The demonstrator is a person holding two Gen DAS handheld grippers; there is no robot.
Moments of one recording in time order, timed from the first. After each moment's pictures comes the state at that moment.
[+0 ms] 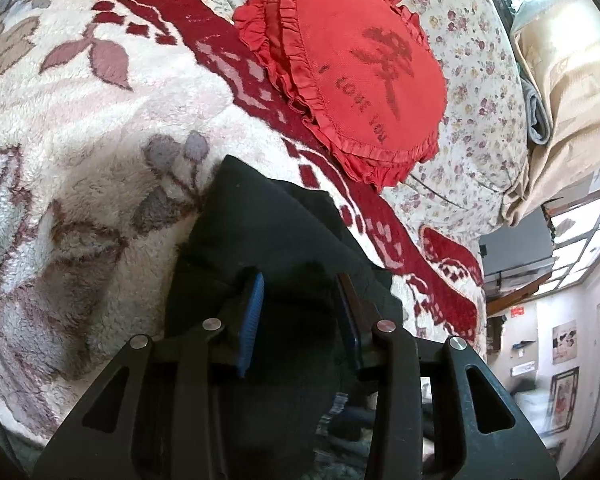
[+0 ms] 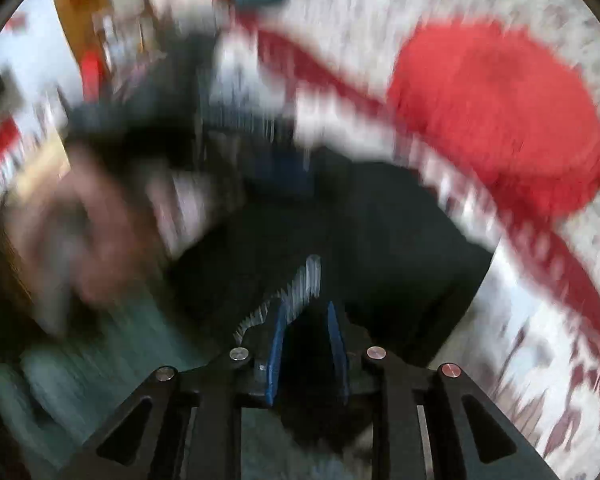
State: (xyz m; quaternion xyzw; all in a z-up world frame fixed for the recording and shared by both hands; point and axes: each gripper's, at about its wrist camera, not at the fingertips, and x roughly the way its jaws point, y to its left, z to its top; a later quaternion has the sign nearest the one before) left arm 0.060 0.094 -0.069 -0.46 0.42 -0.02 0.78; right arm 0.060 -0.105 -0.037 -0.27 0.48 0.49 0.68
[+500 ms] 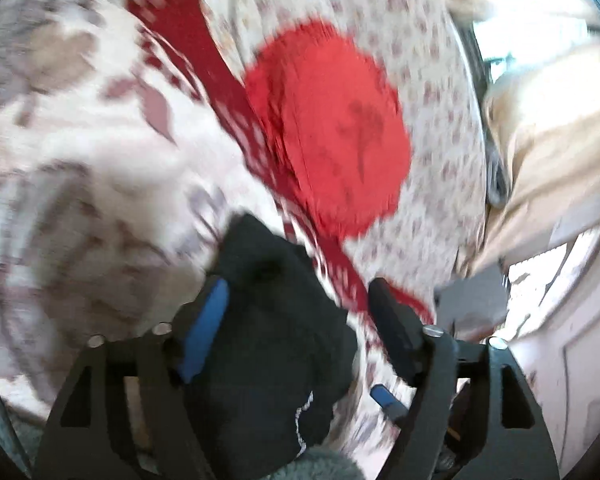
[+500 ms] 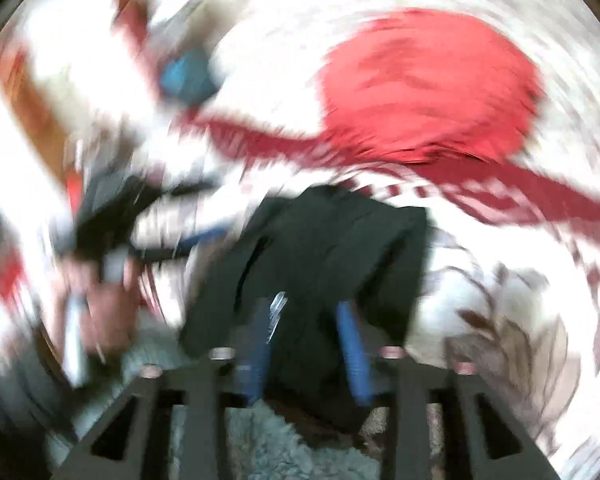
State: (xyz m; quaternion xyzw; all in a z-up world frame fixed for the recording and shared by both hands) left arm 0.002 0.137 -0.048 -0.54 0.30 0.00 0.79; right arm 0.097 -0.191 -0.001 0.04 0.46 0.45 0.77
